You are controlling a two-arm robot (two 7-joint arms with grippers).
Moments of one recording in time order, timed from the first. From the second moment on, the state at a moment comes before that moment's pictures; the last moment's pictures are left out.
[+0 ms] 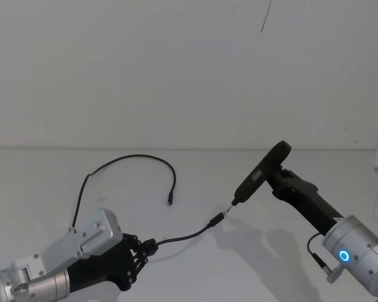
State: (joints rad) left arm -0.32 0.59 0.52 -1.62 -0.21 -0.01 -0.58; right arm 0.24 0.31 -0.23 -1.61 0.83 0.23 0.25
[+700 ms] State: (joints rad) left arm -0.32 0.59 0.52 -1.62 -0.21 -0.01 -0.58; right arm 0.25 0.32 -0.25 -1.60 0.85 0.23 0.25
